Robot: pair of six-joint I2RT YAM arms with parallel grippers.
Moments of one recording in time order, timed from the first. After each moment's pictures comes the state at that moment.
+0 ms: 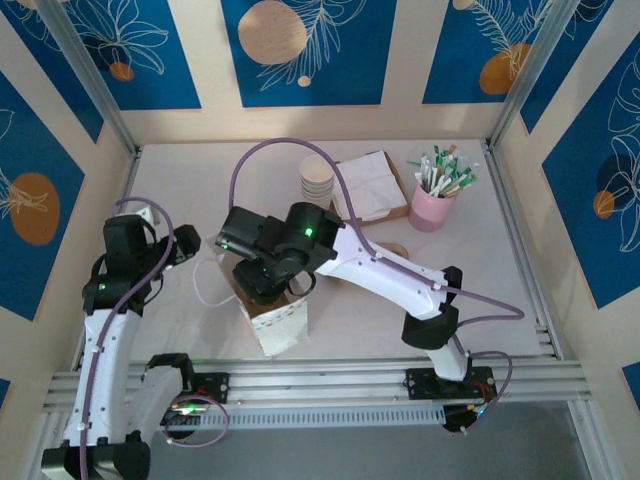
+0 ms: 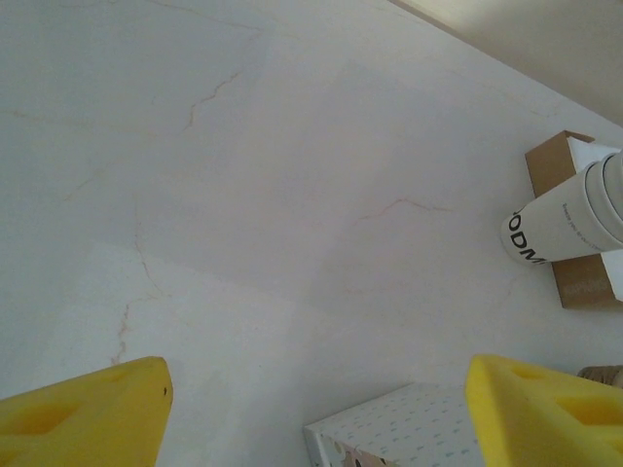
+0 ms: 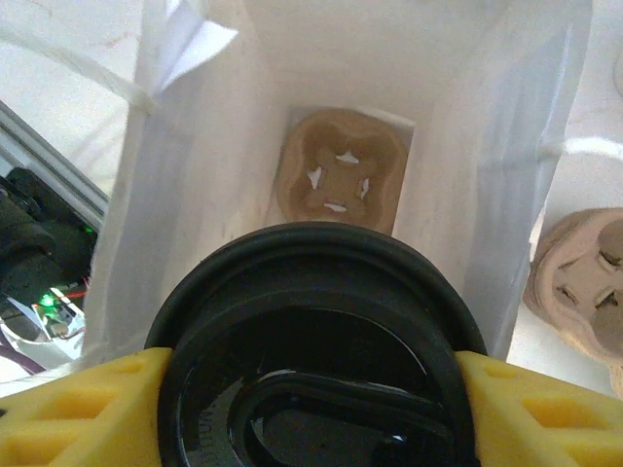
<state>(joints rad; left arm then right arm) 0.06 0.79 0.90 -0.78 0.13 -0.38 1.29 2.02 2.47 -1.61 0.21 0.55</state>
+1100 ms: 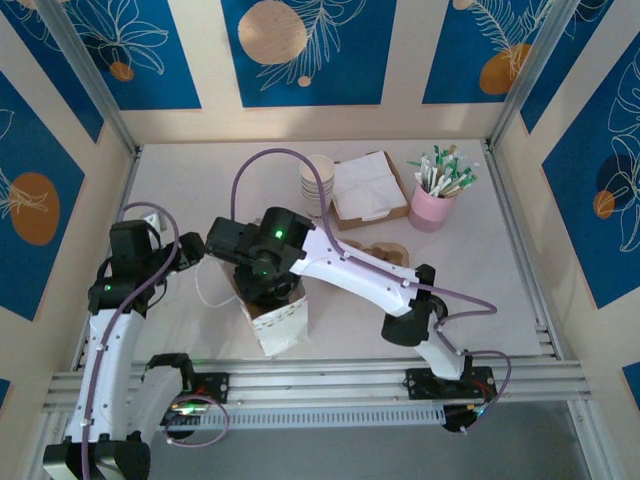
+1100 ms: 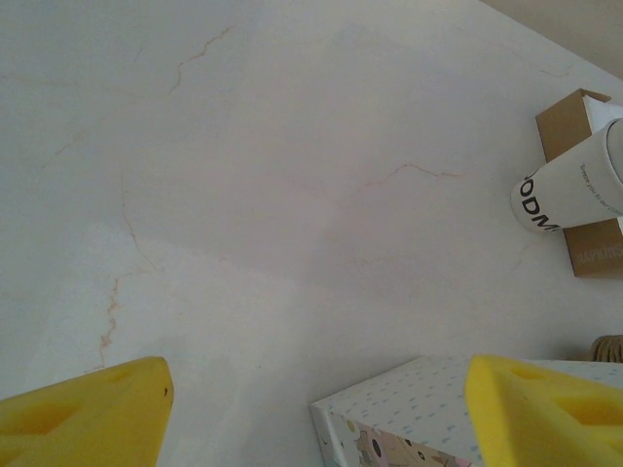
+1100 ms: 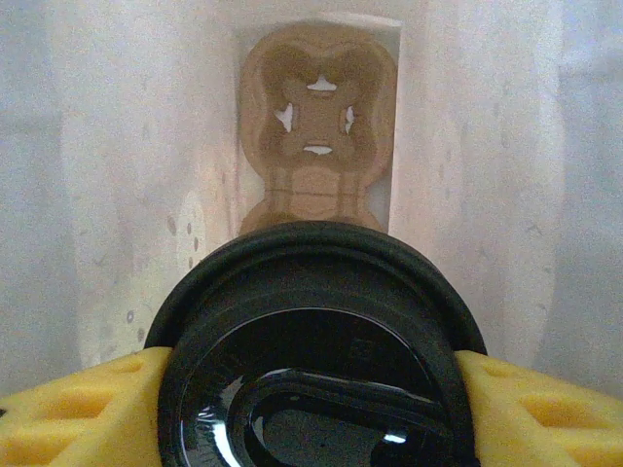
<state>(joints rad) 0.06 0.79 0.84 -0.77 0.16 -0.36 1.27 2.15 2.52 -1.70 0.17 0.74</state>
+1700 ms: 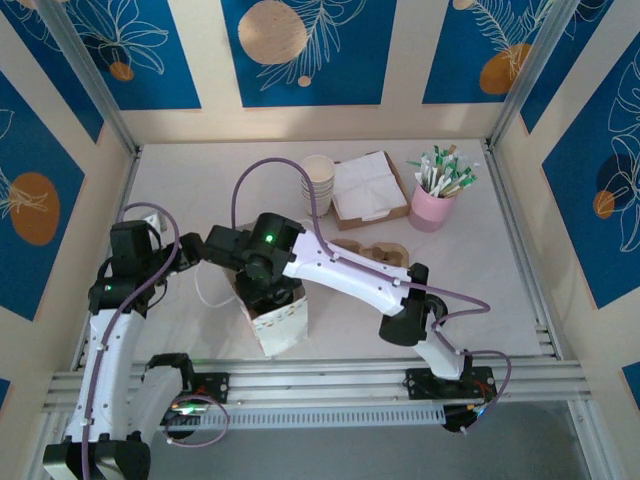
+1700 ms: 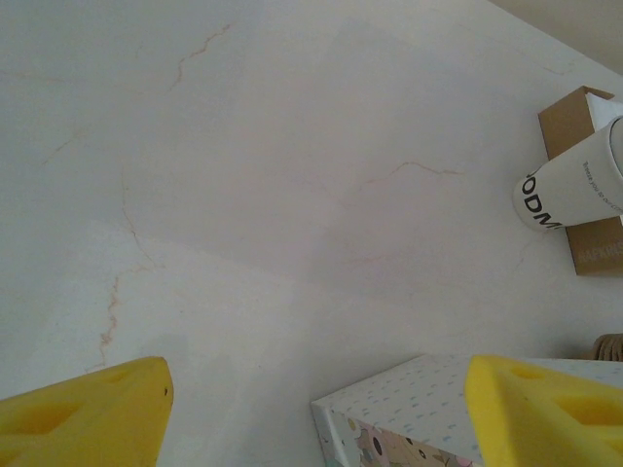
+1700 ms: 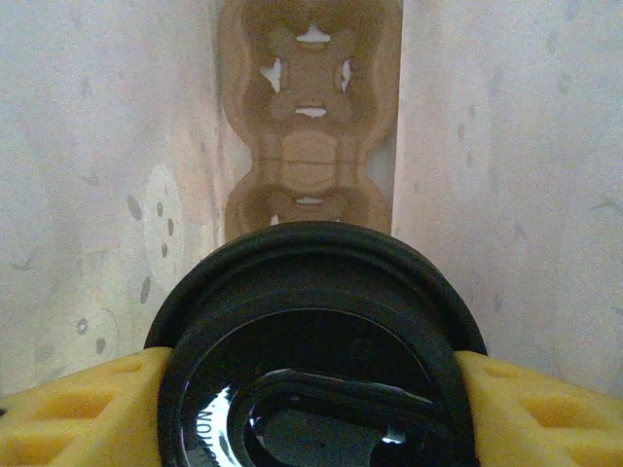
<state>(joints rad) 0.06 0.79 0.83 -0.77 0.16 -0.36 1.27 2.16 2.45 -1.70 0.13 0.77</state>
